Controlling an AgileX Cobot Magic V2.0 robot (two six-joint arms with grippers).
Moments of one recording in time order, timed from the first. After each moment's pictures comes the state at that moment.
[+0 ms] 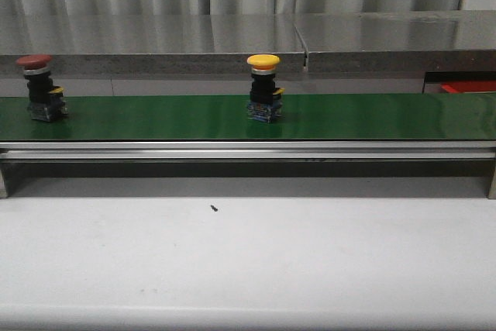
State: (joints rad) left arm 0.01 0.82 -0.74 -0.41 0.43 0.34; right arm -0.14 0.86 -0.80 0.37 0.73 -0.42
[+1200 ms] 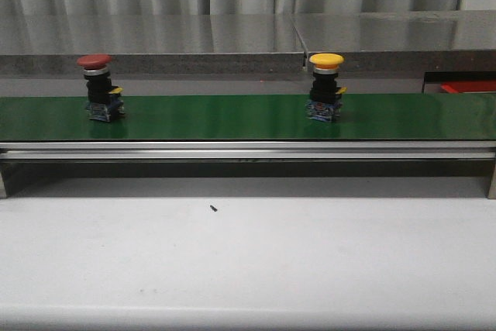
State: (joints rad) left arm 0.01 0.43 -0.51 -0.42 0.43 0.34; right arm -0.14 0.86 -0.80 0.38 0.79 -0.42
